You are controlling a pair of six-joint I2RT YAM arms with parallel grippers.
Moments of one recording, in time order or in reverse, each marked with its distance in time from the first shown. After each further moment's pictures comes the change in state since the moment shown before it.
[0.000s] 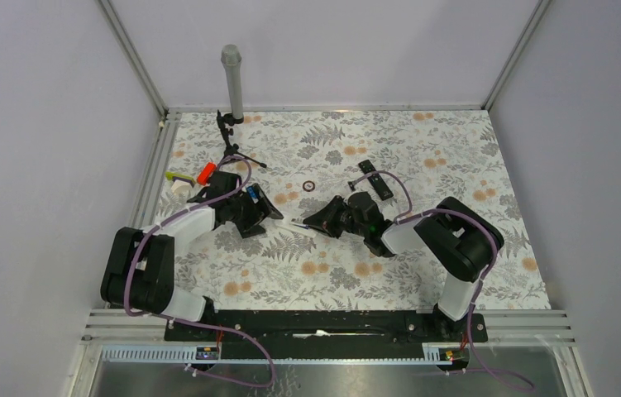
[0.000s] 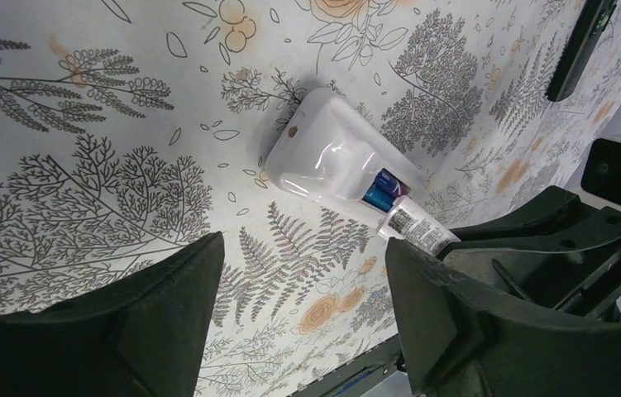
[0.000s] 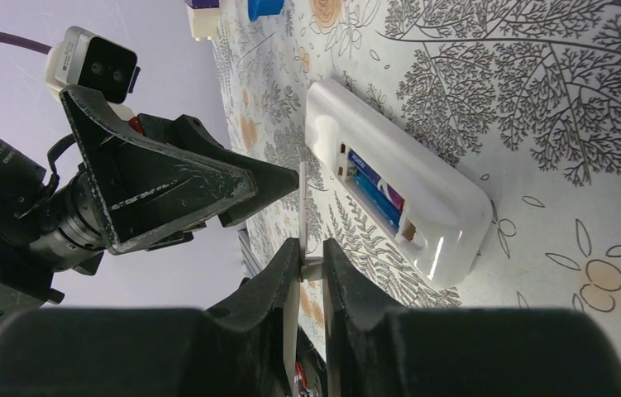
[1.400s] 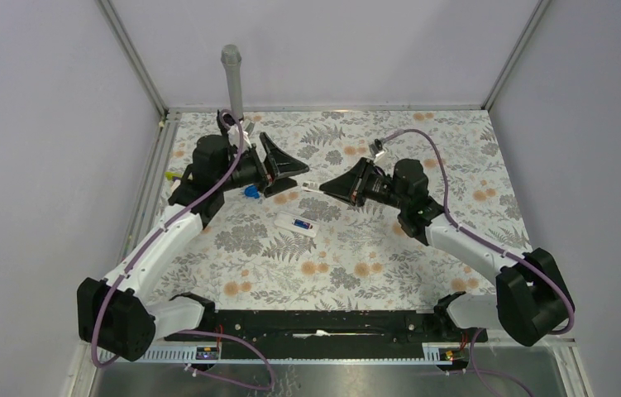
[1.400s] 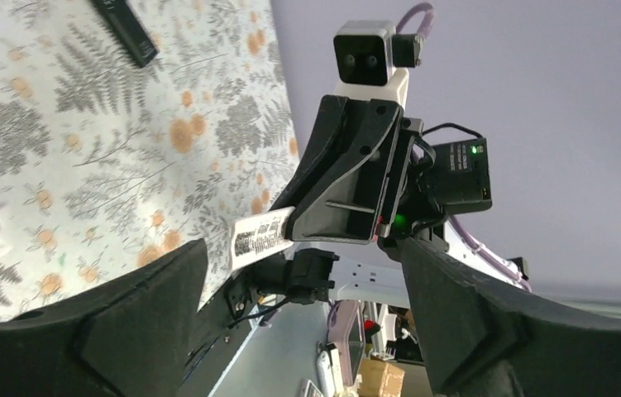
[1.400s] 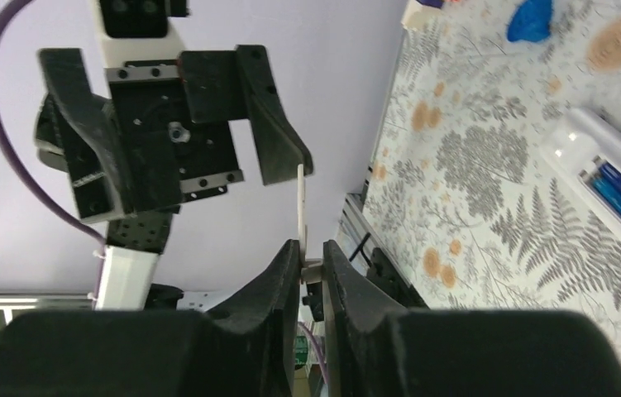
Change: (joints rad) left arm -0.137 -0.246 0.256 0.238 0.325 -0.283; right arm -0.193 -0.492 0.139 -0.305 -0.336 -0.067
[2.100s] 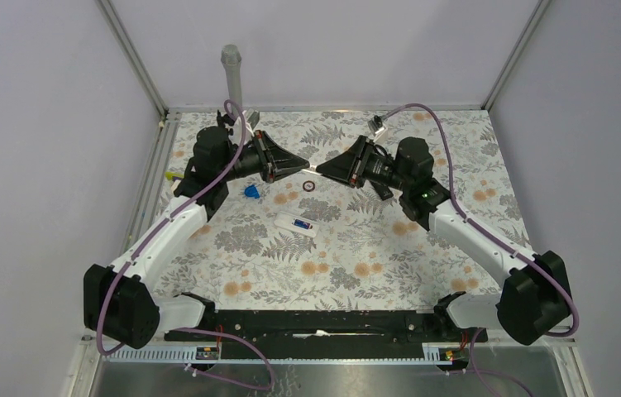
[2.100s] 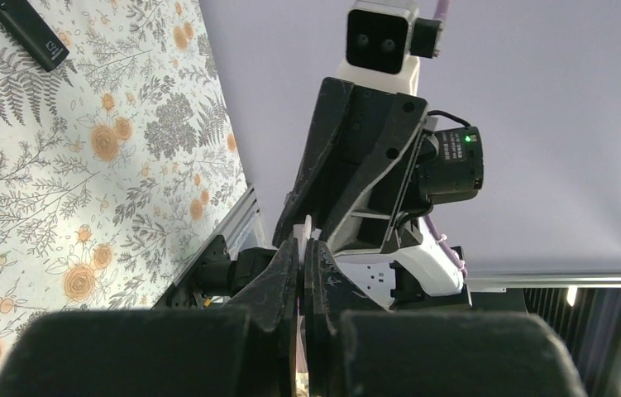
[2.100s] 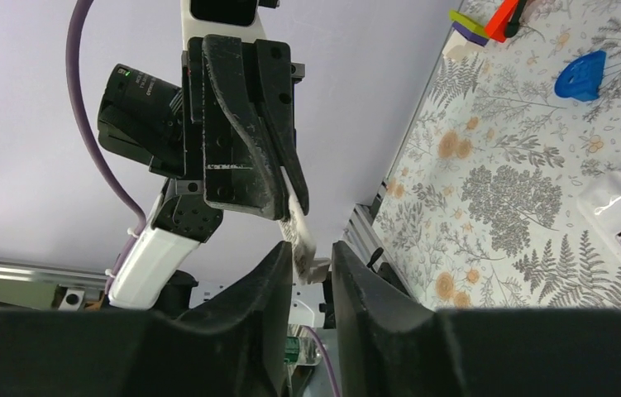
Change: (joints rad) left arm 0.000 0.065 0.038 0.147 0.077 -0.144; right arm -0.005 -0.005 0.187 -0.150 -0.023 -0.100
